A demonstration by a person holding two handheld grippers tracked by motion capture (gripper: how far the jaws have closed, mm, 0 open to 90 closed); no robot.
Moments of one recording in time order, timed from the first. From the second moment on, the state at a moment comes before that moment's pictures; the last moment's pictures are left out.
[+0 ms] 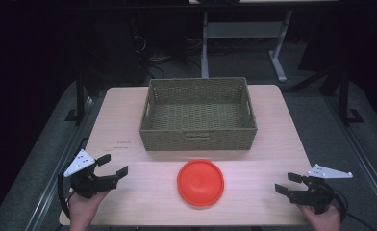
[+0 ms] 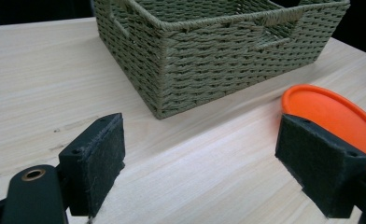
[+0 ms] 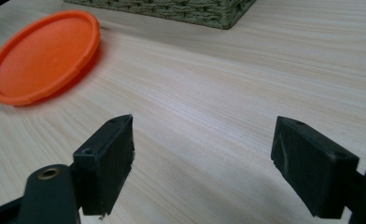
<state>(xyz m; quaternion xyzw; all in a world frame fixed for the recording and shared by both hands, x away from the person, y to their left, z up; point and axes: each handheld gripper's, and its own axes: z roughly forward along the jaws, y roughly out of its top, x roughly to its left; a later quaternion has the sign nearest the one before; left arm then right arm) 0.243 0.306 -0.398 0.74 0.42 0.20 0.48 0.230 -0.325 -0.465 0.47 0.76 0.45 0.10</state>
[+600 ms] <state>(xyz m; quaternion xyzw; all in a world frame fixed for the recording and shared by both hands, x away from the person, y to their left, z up) 0.241 0.305 -0.402 0.74 0.42 0.20 0.48 0.239 -0.291 -0.460 0.41 0.79 0.45 0.06</state>
